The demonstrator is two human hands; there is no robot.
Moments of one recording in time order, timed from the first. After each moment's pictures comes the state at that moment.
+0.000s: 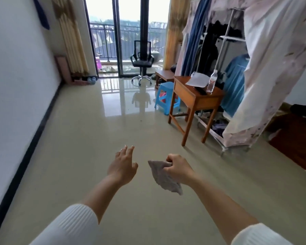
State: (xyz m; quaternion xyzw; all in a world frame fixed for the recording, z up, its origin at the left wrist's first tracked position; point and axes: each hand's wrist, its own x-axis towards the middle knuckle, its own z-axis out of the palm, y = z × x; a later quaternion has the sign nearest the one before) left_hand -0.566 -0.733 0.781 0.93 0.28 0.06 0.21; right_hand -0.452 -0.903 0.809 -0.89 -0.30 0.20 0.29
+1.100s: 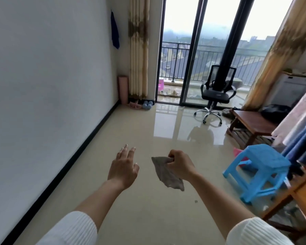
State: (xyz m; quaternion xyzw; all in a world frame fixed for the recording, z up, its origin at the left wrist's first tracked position) left_hand -0.006 0.082 0.798 0.86 0.47 0.16 0.14; right_hand 0.179 -0.006 0.832 -0.81 -0.48 0.20 0.27
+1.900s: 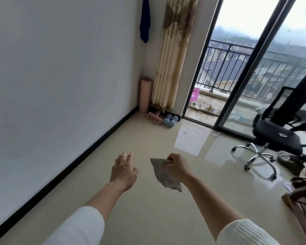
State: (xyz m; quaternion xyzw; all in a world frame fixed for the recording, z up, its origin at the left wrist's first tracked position) left_hand 0.350 0.703 0.730 0.74 0.62 0.13 0.22; right_hand 0.537 0.665 0.790 -0.76 -0.54 0.27 0.22
